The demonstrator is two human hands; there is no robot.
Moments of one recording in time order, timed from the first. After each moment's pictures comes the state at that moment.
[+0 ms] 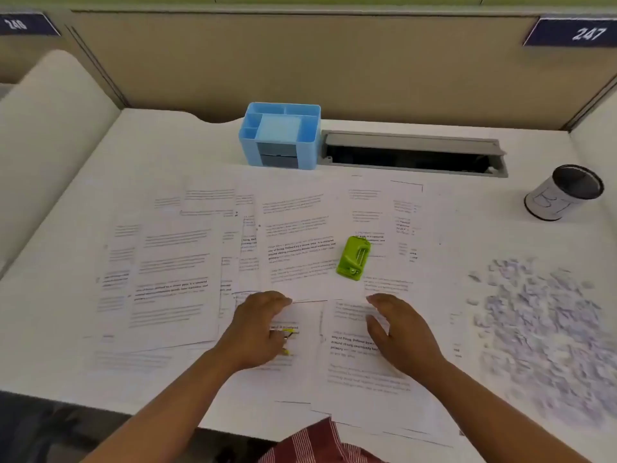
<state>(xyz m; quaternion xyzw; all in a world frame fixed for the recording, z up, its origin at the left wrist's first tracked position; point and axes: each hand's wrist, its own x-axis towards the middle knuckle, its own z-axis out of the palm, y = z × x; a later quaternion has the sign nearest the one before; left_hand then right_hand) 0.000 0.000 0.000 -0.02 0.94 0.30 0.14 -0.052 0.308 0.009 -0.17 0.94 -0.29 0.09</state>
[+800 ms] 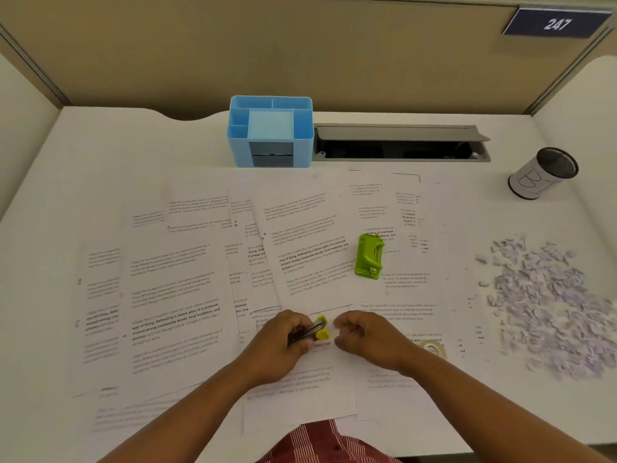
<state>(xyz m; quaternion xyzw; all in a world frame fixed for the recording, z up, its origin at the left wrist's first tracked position) -0.020 -0.038 -0.002 0.05 0.87 0.42 0.25 -0.049 0.198 0.027 0.00 0.84 -0.40 0.38</state>
